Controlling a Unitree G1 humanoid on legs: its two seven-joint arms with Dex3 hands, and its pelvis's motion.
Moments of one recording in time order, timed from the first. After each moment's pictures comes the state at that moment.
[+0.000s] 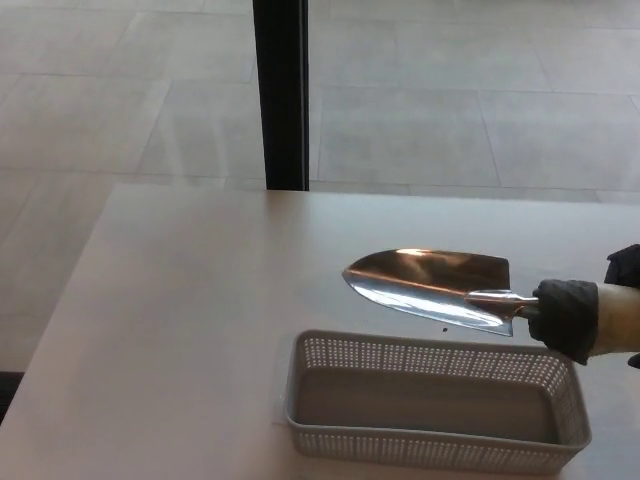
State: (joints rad) left_arm -0.03 0.64 0.23 1.31 -0.02 -0.04 -0.12; right_arm -0.37 -0.64 -0.05 0.09 -0.62 0.08 0.58
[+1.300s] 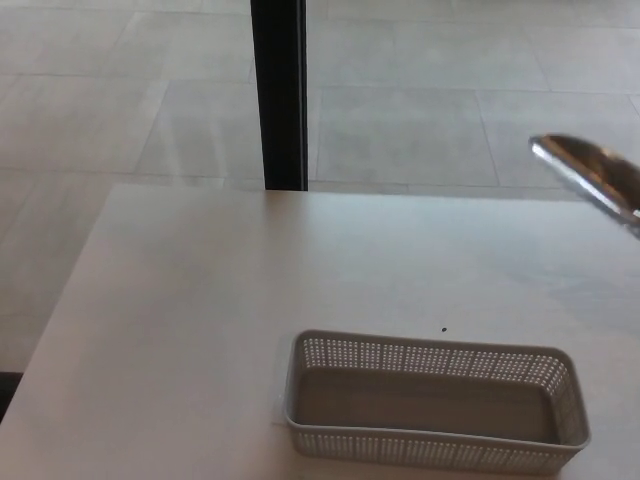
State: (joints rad) left_arm -0.02 0.64 0.29 1.31 -0.03 -0.04 -0.12; right_arm -0.35 -0.85 -0.12 0.38 -0.39 0.13 0.47
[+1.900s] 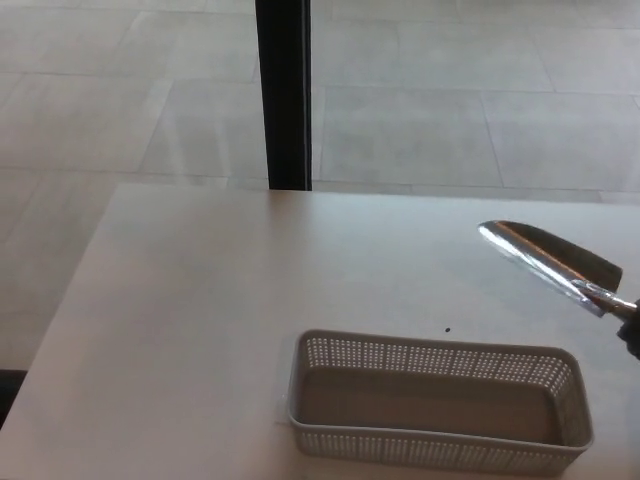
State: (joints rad) left_arm -0.01 0.64 0.29 1.31 -0.03 -0.04 -0.12; right_arm -0.42 -0.73 0.01 0.56 -0.43 0.26 0.33
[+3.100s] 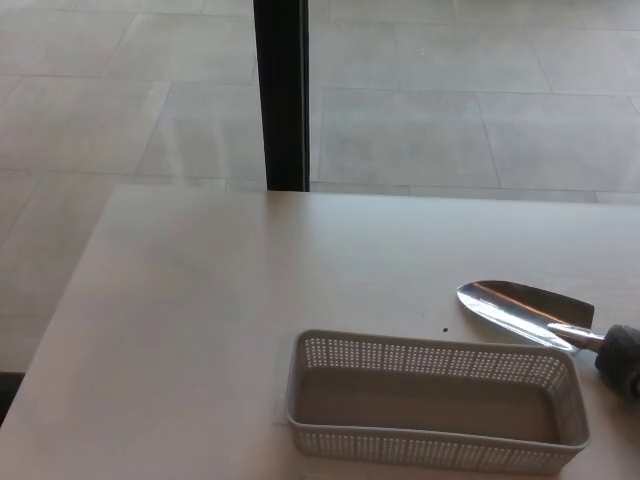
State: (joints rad) left_arm 0.01 0.63 0.27 1.29 -0.03 -0.04 -0.14; right_arm -0.44 -0.78 0.33 0.58 -0.54 0.25 0.12
